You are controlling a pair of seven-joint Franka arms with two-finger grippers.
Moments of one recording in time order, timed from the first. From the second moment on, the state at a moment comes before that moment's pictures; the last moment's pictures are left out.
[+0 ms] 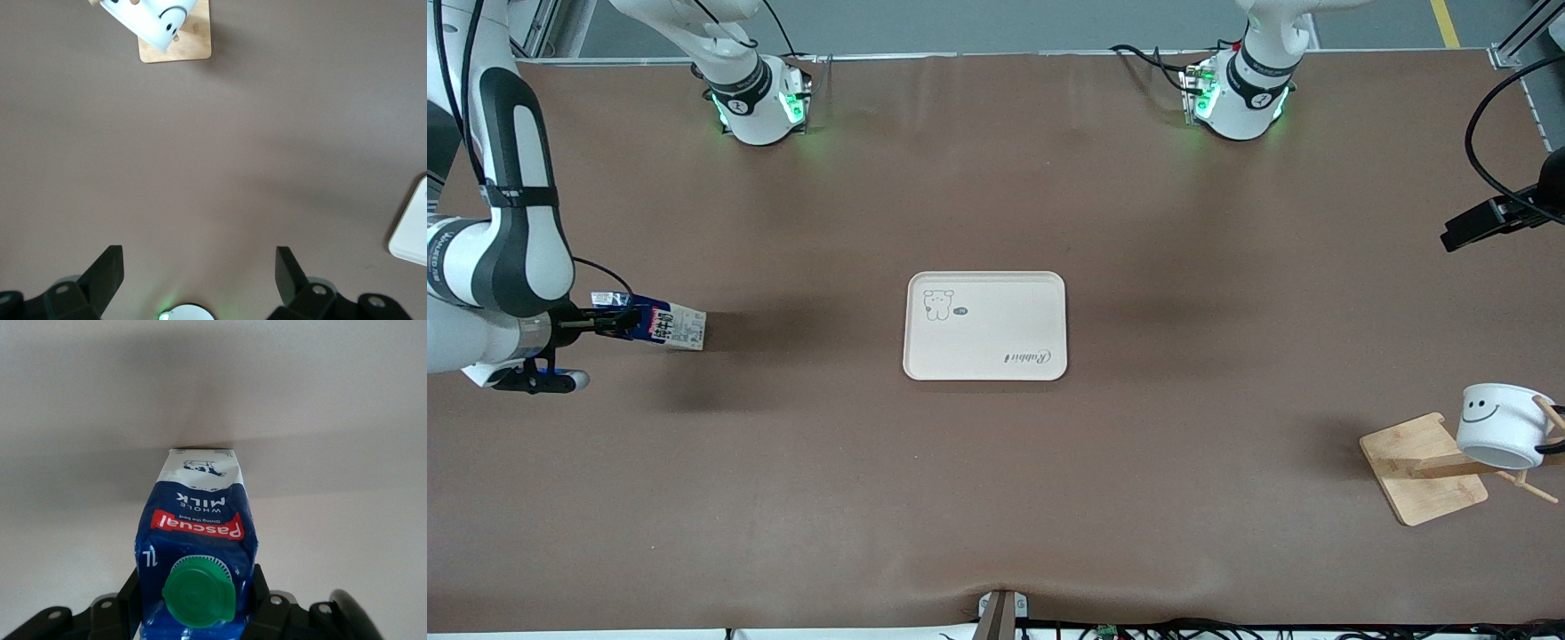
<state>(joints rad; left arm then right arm) 0.01 0.11 -0.02 -1.38 0.08 1.39 -0.23 -0.05 0.42 -0.14 -1.67 0.02 1.66 -0.14</state>
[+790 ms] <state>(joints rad) -0.06 -0.05 0.08 -1.65 0.07 1.53 -0.16 -0.03 0.42 -0.11 -1.58 0.02 1.68 -0.14</state>
